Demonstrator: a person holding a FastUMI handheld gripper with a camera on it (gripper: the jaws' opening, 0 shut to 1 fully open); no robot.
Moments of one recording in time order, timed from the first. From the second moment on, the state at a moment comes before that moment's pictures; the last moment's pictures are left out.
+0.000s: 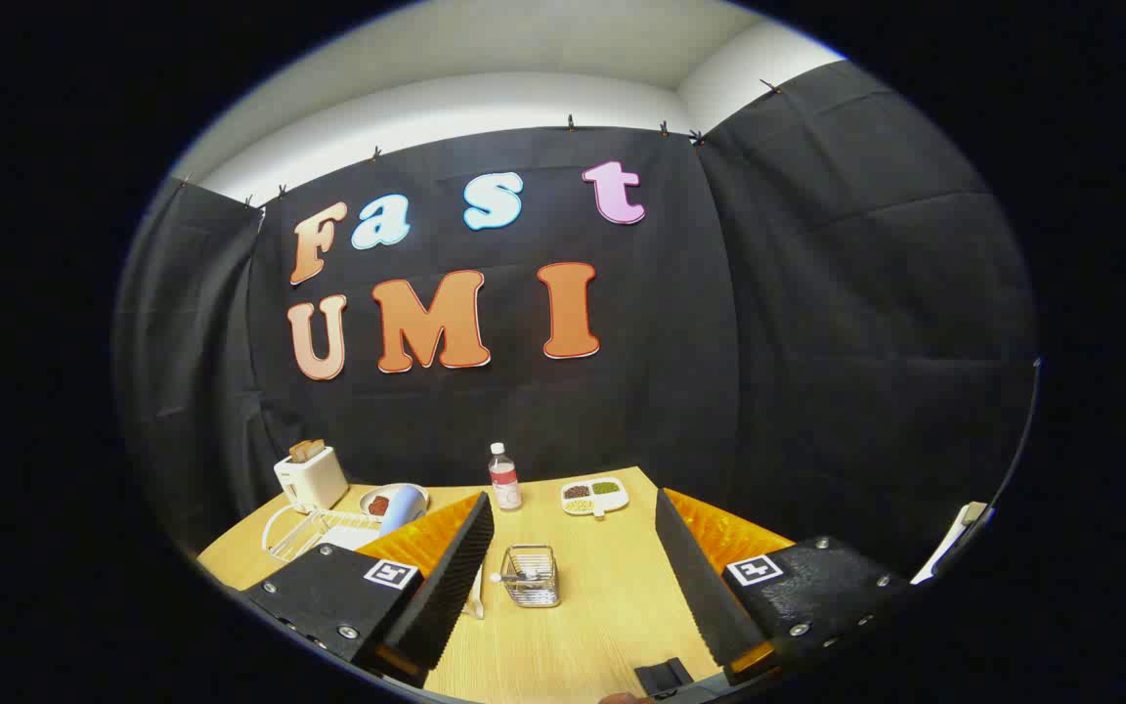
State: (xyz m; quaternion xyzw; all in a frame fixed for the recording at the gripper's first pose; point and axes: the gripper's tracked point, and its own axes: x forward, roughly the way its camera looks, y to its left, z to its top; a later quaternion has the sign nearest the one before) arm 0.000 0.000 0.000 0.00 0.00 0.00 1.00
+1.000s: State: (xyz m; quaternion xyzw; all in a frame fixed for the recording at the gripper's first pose) arm 0.000 0.079 -0.009 -0.02 0.01 0.04 1.00
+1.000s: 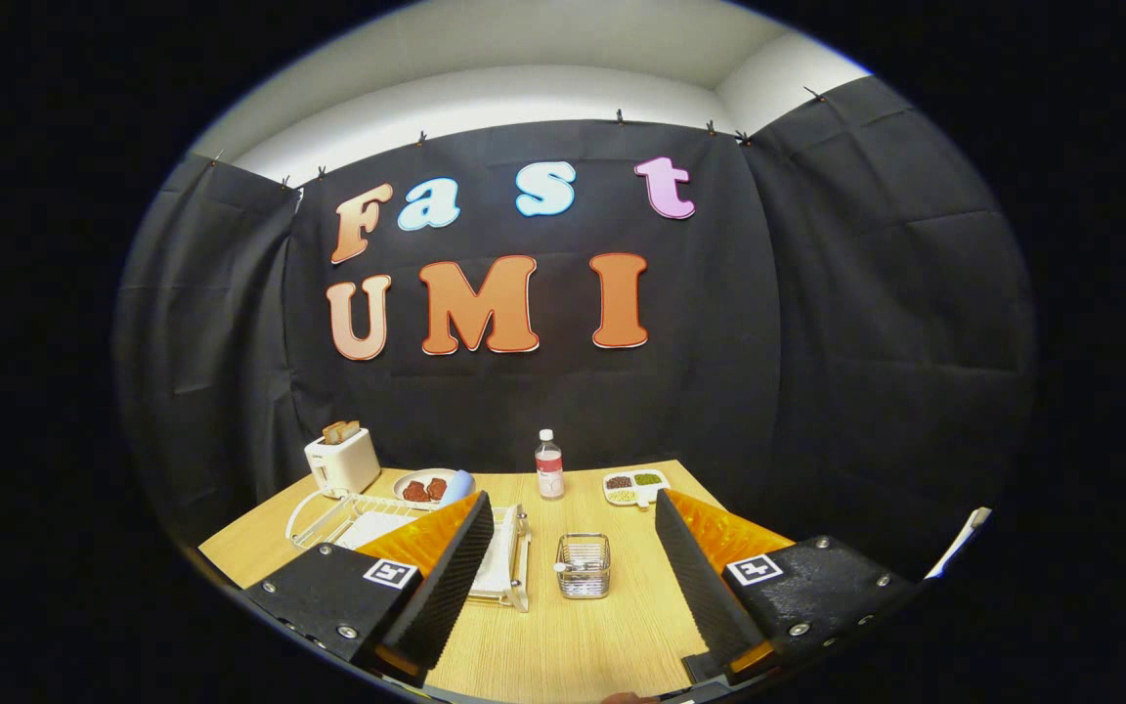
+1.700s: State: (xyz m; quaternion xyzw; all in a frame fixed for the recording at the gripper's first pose) arm 0.095 0.170 0.011 0.02 0.05 0.11 0.99
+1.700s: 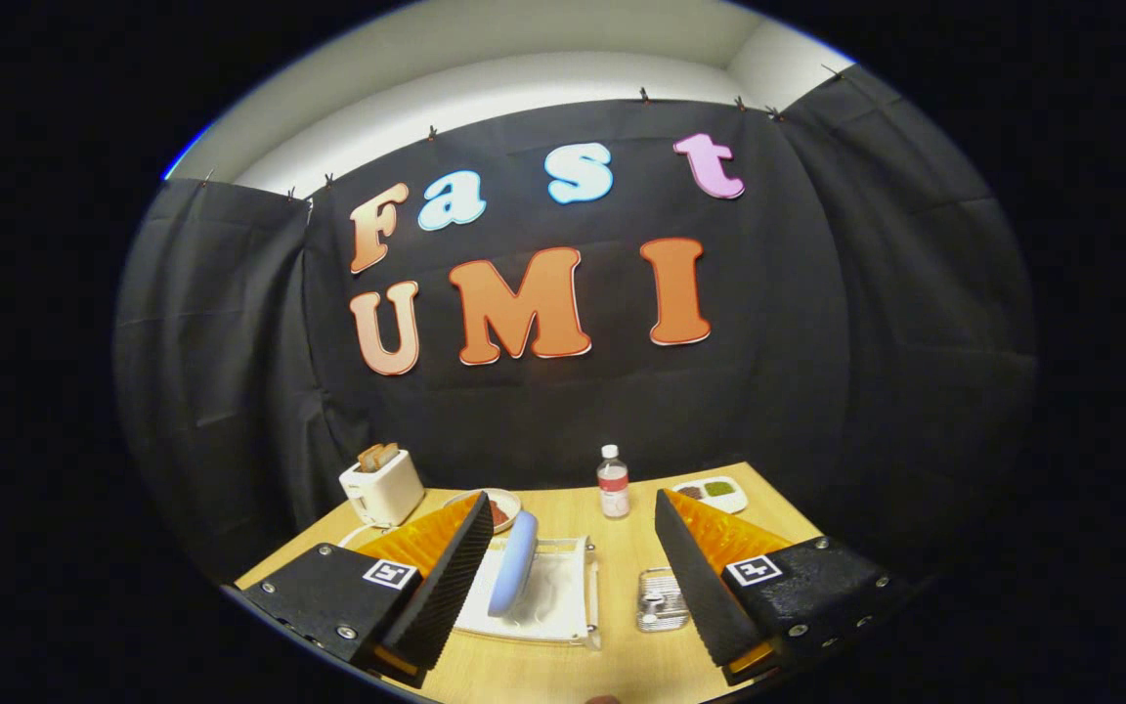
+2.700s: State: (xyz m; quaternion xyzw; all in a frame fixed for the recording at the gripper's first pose) arm 0.223 0.270 -0.187 0.00 0.34 0.05 0.94
